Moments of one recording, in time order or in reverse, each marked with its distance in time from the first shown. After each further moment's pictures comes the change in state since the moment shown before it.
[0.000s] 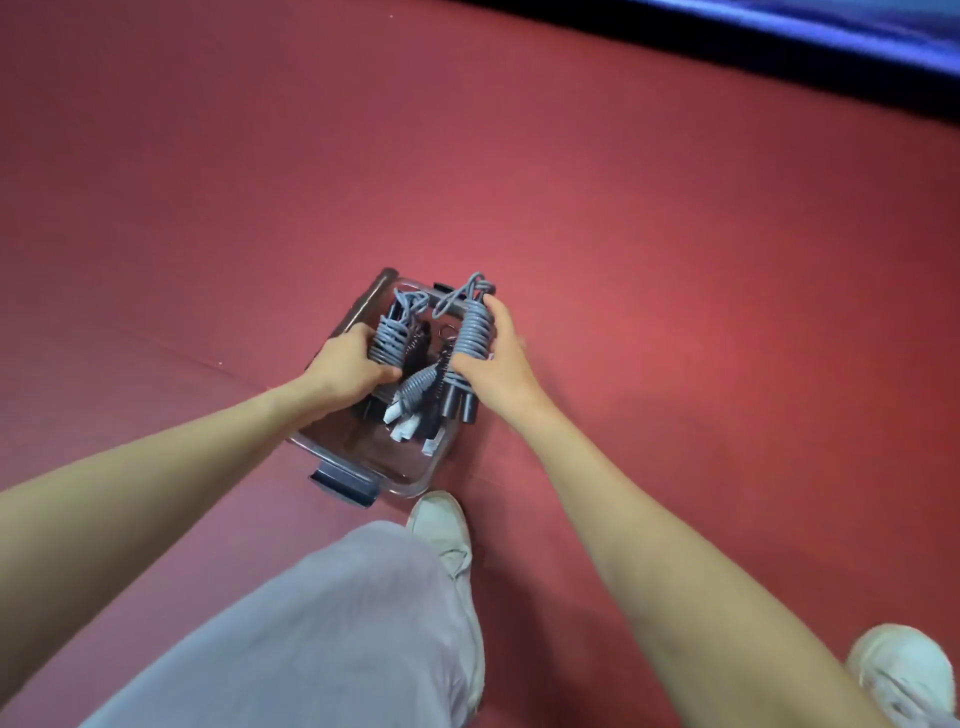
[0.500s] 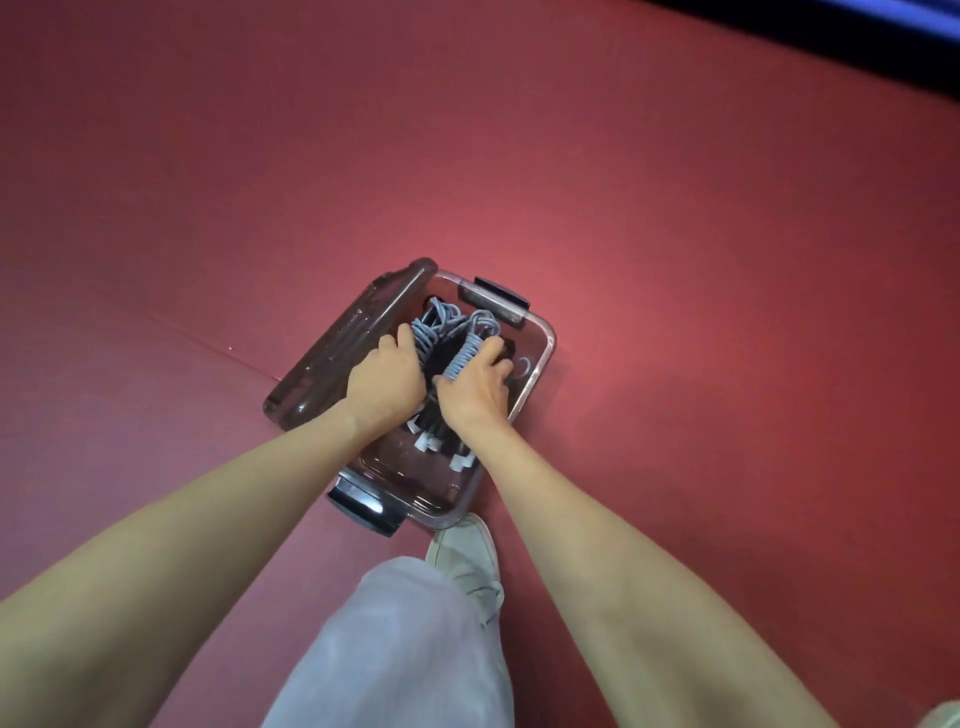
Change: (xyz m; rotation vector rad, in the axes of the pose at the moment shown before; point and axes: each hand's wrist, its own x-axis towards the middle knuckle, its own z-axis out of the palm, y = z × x) left_hand 0.061 -0.034 0.048 0.357 0.092 0.035; right_hand 0.055 0.024 0.089 -0.401 0.045 0.189
